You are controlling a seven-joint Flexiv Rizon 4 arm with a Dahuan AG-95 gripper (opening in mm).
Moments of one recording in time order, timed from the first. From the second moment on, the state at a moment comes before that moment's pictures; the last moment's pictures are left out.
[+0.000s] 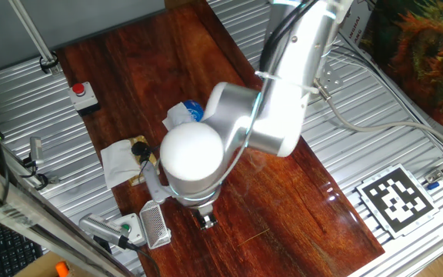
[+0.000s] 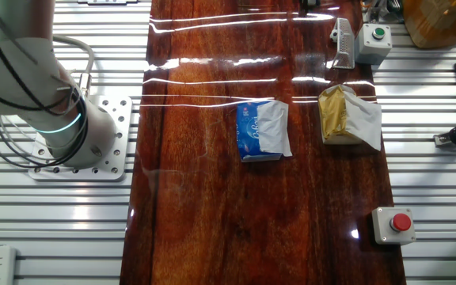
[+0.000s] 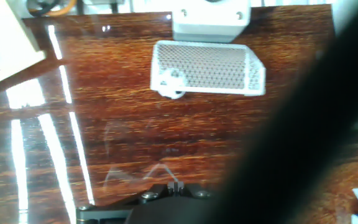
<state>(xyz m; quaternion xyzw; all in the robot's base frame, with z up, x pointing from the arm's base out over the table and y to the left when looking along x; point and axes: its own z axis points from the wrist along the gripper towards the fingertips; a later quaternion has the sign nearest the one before) 0.540 0.309 0.098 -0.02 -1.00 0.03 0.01</state>
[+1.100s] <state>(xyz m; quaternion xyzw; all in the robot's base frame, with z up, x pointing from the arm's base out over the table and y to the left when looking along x) 0.531 0.332 0.091 0.02 -1.00 0.01 0.02</state>
